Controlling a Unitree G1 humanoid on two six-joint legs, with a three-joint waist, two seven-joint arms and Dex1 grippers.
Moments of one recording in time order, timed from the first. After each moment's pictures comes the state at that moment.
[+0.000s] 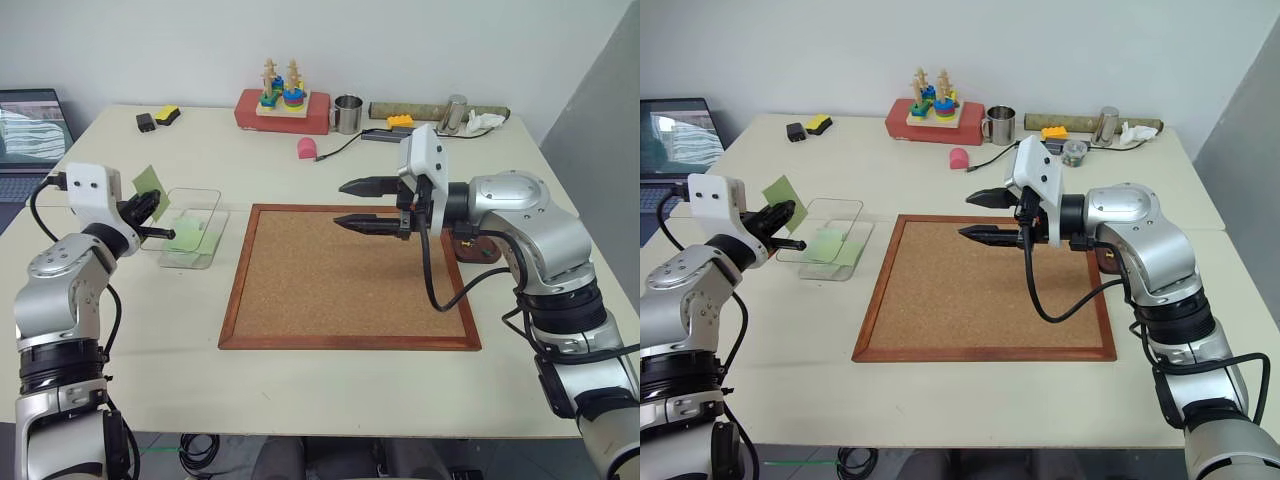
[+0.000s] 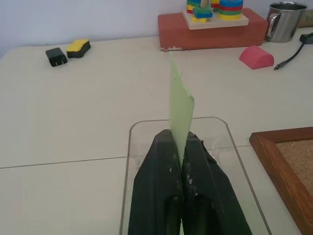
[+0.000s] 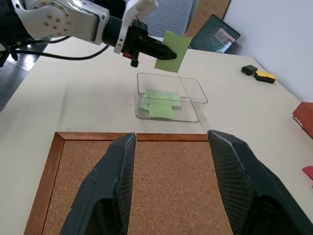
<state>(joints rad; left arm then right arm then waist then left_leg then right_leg) -0.51 0.70 0.34 0.25 -0.37 0.49 -0.43 -0.86 -0.50 0.18 -0.15 0.38 0.58 1.03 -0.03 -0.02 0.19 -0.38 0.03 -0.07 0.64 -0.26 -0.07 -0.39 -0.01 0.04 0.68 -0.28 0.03</state>
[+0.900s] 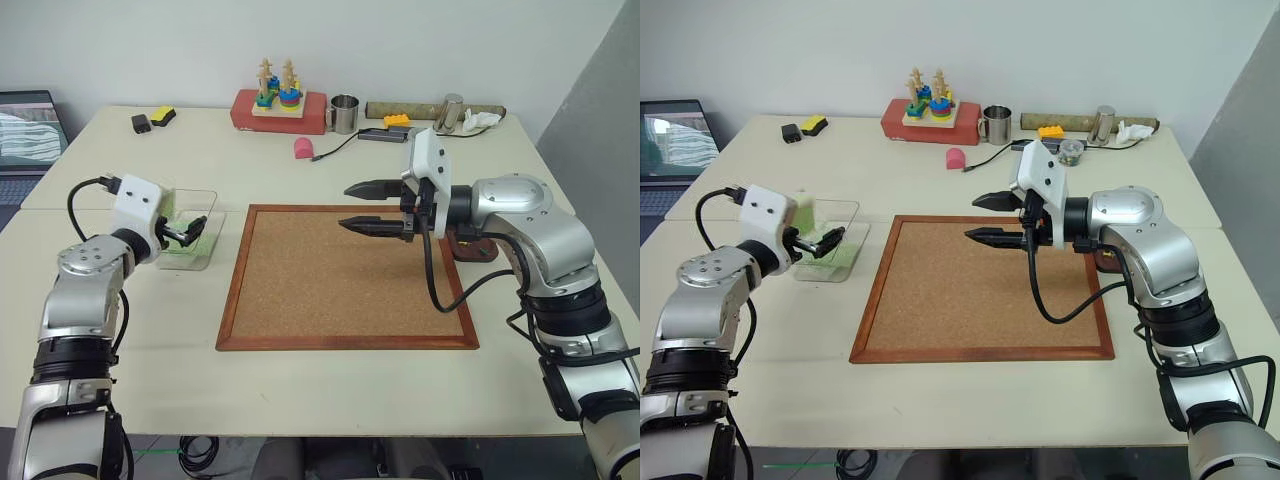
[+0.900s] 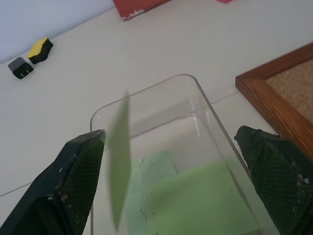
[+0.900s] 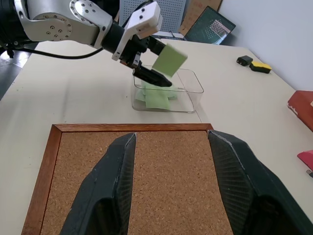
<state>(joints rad) -0.49 0.76 0.13 0.28 -0.11 0.34 -0.53 -0.84 -0.52 0.18 -0.15 0.37 0.58 1.02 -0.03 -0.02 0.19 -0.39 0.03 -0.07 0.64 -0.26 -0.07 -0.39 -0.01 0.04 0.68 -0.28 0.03</state>
